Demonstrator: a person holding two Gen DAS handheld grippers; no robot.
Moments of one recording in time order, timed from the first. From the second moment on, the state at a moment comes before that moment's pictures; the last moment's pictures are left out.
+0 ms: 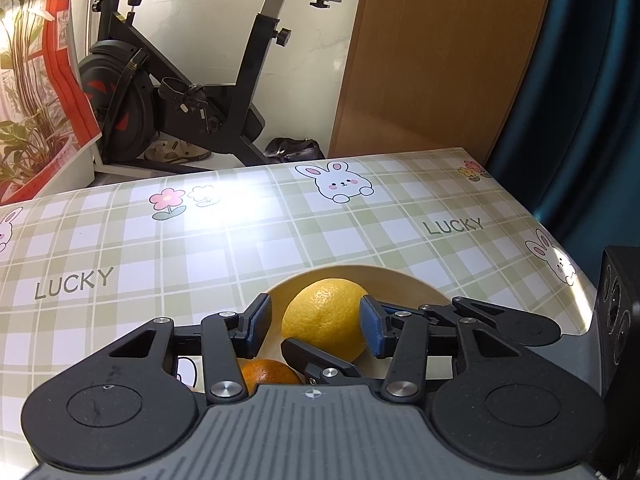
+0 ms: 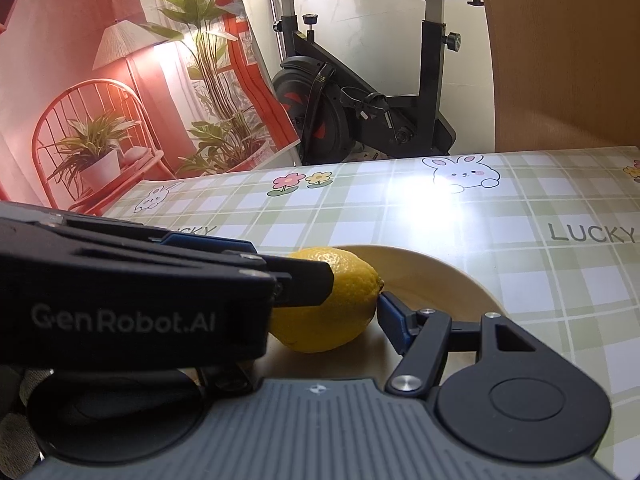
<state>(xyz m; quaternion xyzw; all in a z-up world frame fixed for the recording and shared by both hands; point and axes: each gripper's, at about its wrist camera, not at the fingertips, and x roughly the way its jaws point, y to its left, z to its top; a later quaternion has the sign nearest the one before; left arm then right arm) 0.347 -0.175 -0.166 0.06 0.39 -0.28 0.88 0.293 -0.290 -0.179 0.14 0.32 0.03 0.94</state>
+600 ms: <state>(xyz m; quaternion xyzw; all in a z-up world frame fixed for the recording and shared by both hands) 0.314 -0.108 -0.116 0.01 0.35 -0.26 0.90 0.227 -0.268 -0.150 0.13 0.23 0.02 0.96</state>
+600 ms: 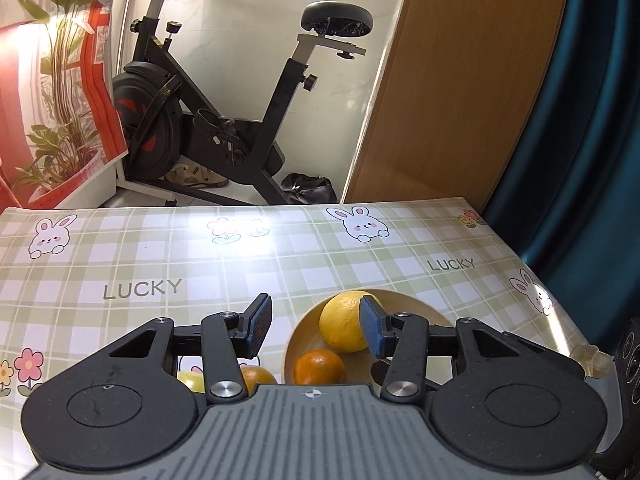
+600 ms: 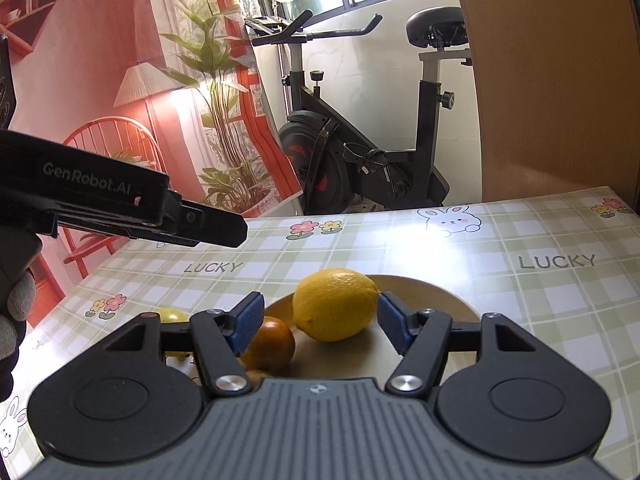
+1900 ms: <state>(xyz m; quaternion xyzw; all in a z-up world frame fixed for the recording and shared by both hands) 0.236 -0.013 -0.159 -0.07 0.34 -0.20 0.92 0.184 -0.141 -0.191 0.00 0.27 0.17 0.95</state>
